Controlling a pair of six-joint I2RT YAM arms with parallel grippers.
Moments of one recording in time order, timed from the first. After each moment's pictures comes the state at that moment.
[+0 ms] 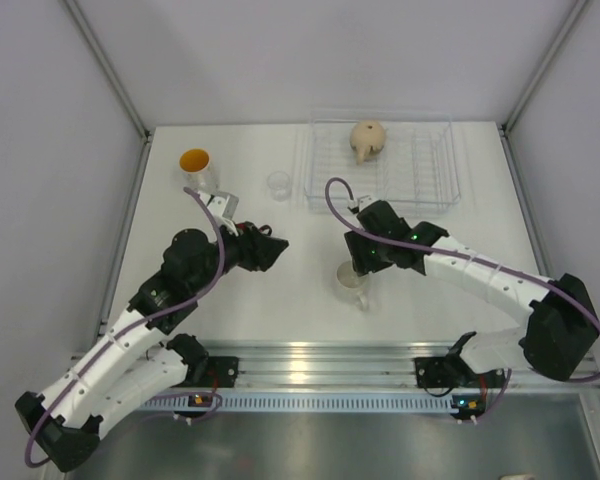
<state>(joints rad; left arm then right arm) -0.64 0.69 0.69 -0.19 0.11 -0.50 0.77 1.32 0.96 -0.62 0.11 0.31</state>
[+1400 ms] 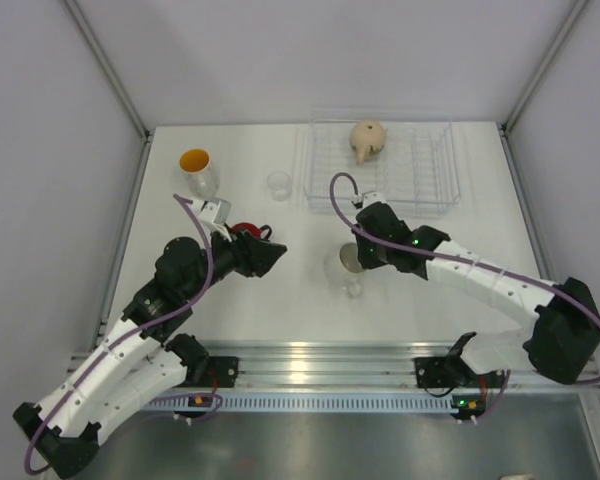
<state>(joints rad) -0.64 0.60 0.65 -0.19 0.13 -0.56 0.80 1.33 0.95 -0.55 0.21 0.40</state>
